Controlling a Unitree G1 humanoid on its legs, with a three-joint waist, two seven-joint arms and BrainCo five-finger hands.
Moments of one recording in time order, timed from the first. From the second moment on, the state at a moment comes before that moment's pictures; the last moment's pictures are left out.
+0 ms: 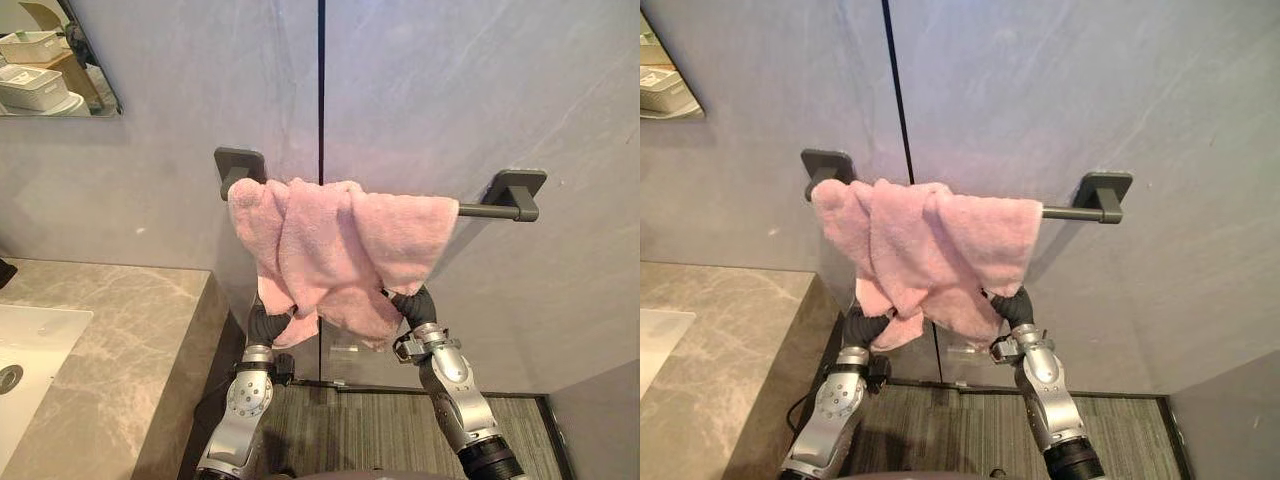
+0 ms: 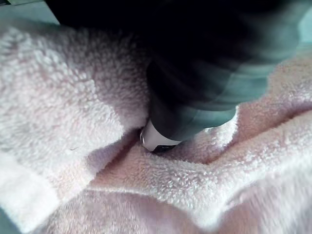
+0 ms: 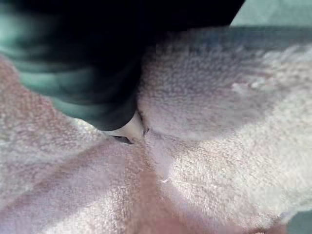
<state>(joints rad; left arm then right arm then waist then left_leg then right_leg) 0.14 0.09 -0.21 0.03 -0.01 -0.19 0.26 -0.01 -0.07 0.15 0.14 0.28 -0.19 0.00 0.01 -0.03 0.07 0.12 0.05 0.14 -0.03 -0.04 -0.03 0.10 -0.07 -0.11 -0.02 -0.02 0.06</state>
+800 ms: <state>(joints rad) 0.14 0.02 -0.18 -0.03 -0.01 -0.19 0.22 0.03 0.00 0.02 0.12 0.24 -0.19 -0.02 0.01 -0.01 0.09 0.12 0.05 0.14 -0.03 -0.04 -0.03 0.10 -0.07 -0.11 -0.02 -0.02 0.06</state>
